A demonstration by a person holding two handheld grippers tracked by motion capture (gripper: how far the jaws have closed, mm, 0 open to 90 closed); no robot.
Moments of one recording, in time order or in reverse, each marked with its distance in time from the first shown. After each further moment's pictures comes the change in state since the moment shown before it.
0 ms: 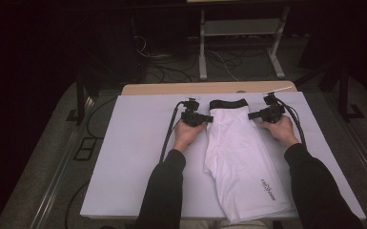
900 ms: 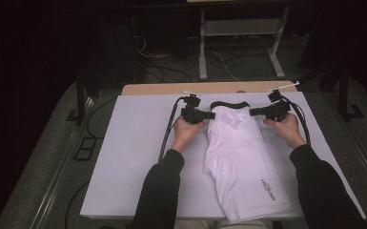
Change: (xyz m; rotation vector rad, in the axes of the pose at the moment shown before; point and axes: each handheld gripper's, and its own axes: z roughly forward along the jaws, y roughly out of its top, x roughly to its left) left arm -0.030 0.013 -0.027 -0.022 -0.028 0.060; right arm 0.022 0.003 -0.034 -0.081 0.043 -0.112
